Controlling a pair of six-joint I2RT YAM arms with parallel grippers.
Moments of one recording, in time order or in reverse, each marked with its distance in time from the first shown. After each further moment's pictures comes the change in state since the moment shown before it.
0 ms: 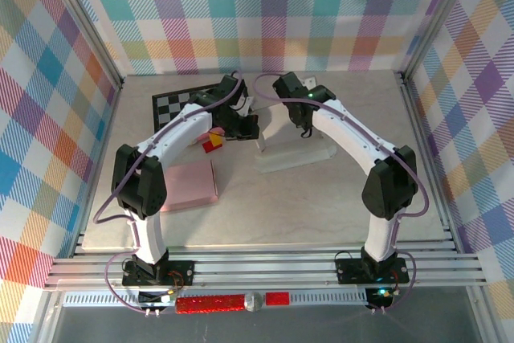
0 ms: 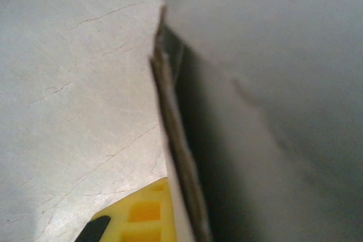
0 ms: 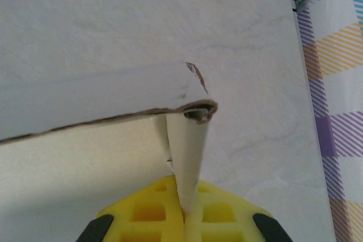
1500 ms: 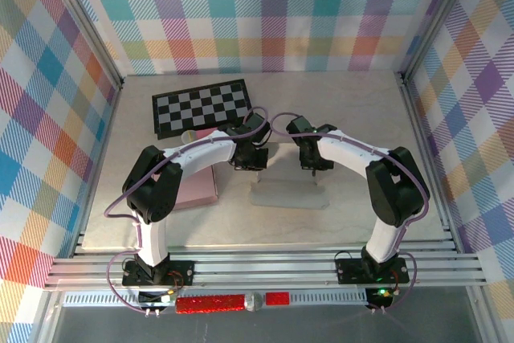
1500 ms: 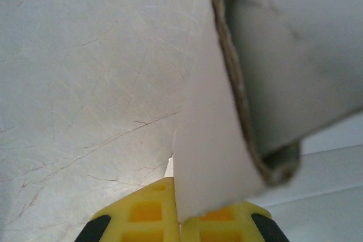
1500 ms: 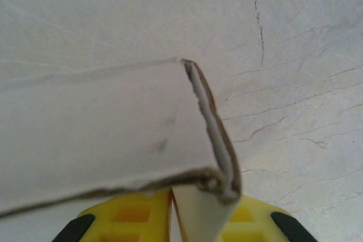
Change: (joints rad) left arm -0.196 0.018 -0.272 0.156 -0.348 -0.206; right arm -0.045 -0.091 -0.573 0.239 -0.340 0.298
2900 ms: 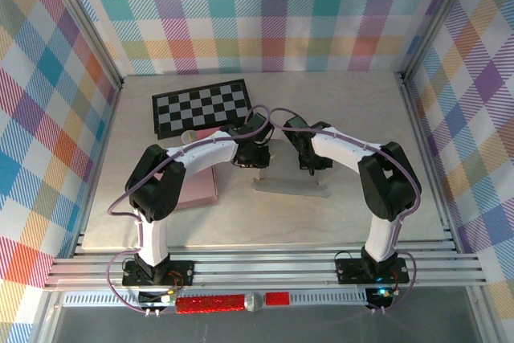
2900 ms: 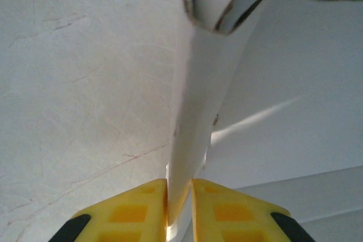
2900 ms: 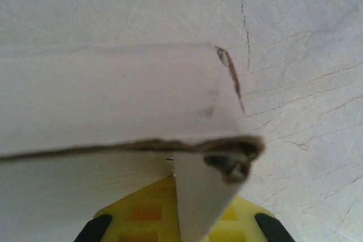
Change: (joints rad) left arm 0.002 0.024 0.005 0.080 -0.025 0.001; right arm 0.027 0.070 0.062 -0.069 0.070 0.003
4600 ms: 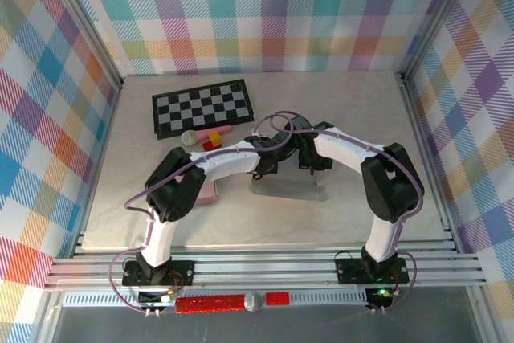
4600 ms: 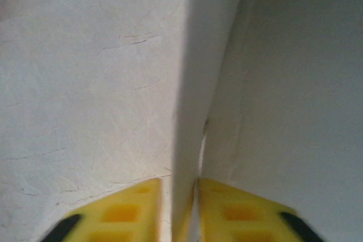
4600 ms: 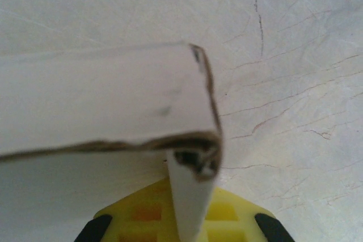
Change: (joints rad) left arm -0.155 0.103 0.077 -0.103 -0.465 -0.187; right arm -0.008 -0.021 -0.018 0.018 -0.063 0.055
